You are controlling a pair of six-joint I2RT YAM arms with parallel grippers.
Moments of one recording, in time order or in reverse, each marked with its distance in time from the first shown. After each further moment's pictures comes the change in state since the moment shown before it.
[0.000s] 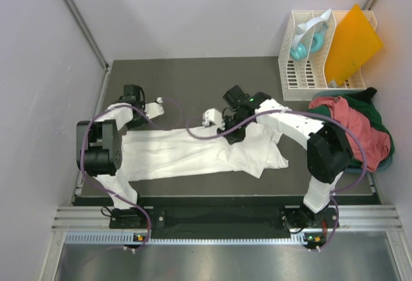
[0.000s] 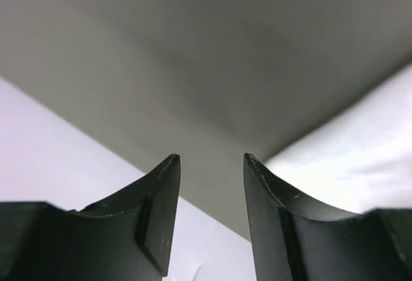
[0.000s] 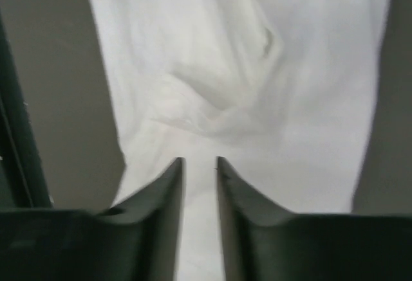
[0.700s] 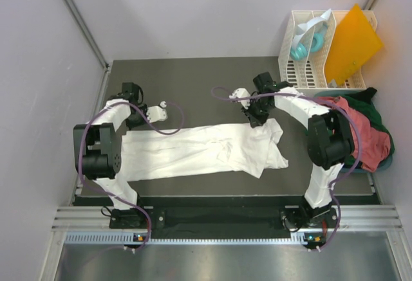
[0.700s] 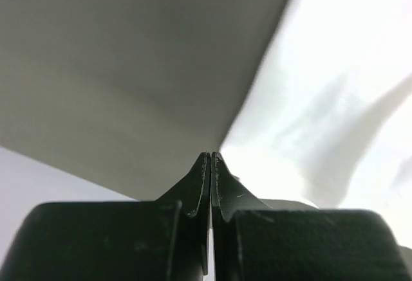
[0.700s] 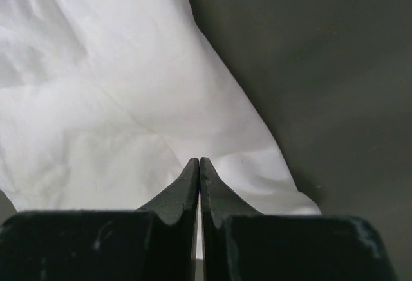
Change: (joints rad) left arm 0.002 -0.043 0.079 -0.253 0.174 0.111; right arm -0.360 0.106 0.023 0.098 0.039 0.124
